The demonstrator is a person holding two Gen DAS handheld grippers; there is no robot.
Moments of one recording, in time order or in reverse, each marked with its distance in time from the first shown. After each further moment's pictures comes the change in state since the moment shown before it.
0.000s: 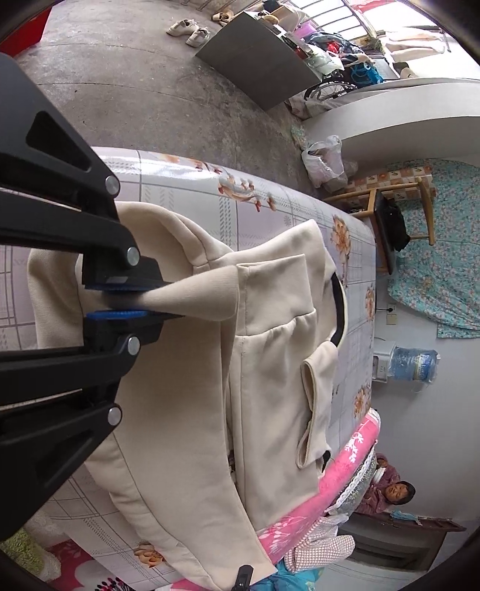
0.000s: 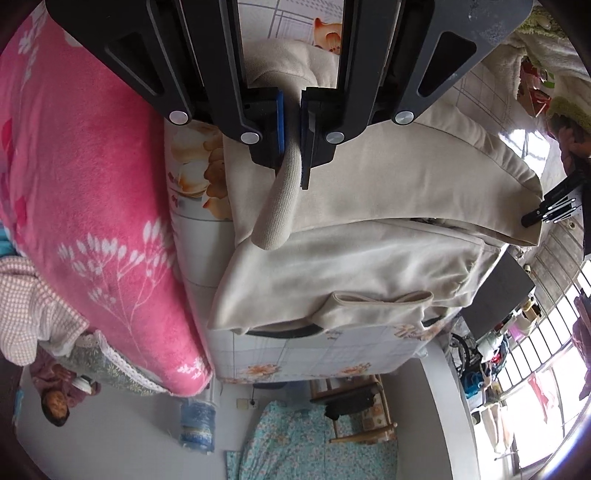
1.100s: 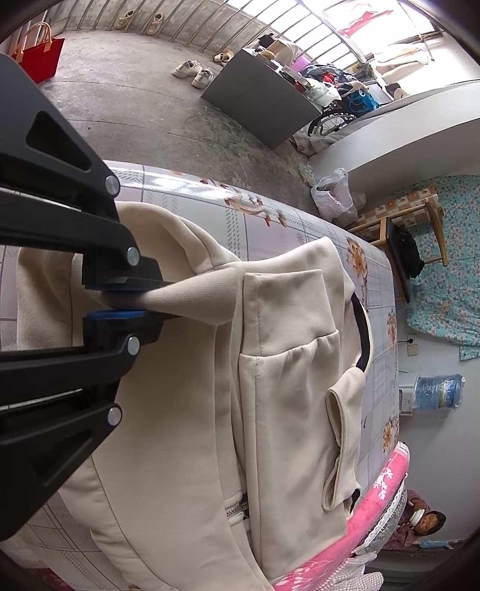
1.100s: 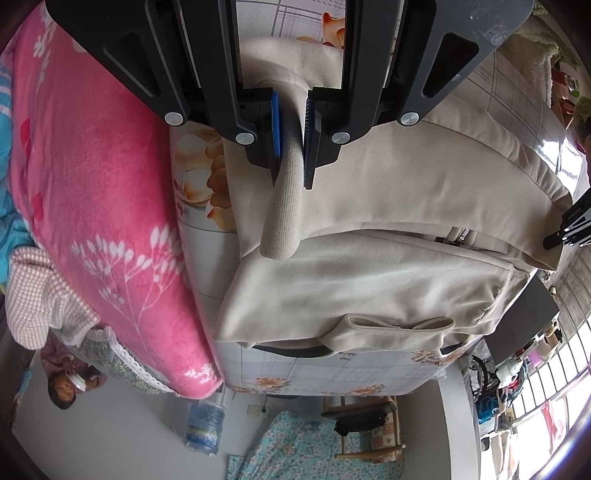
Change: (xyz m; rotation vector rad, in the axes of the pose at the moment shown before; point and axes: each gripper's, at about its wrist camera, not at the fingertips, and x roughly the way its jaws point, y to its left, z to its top) left arm 0.034 -0.026 0.006 0.028 0.090 0.208; right arm 0.029 0.018 -0.005 -0.057 0.066 -0.138
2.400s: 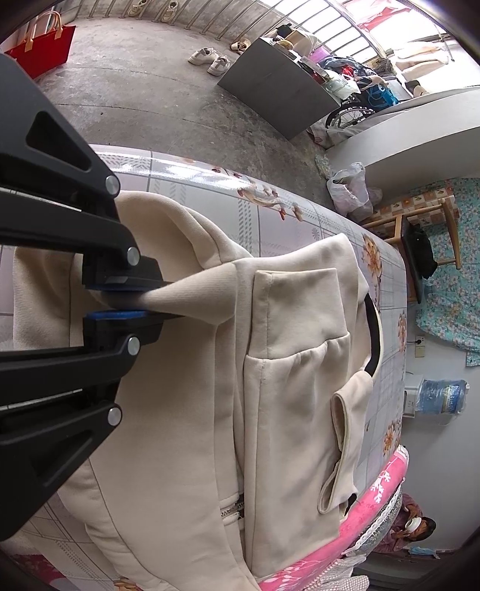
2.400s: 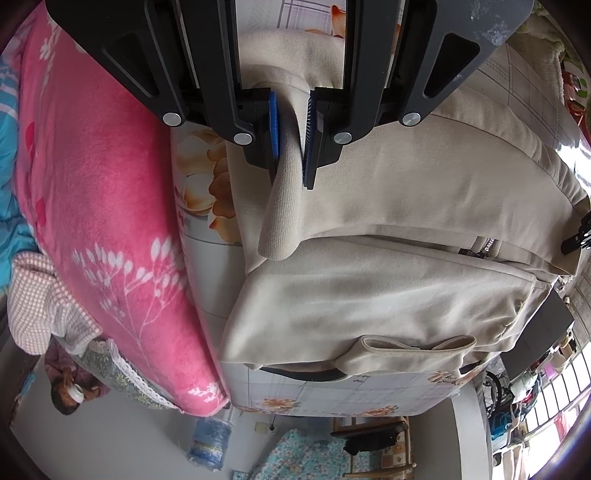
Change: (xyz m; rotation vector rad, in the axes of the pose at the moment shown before) left arm 0.011 0.006 0.002 -0.045 0.047 -0.051; right arm 0.022 0.002 0.002 -0.005 0.076 -0.058
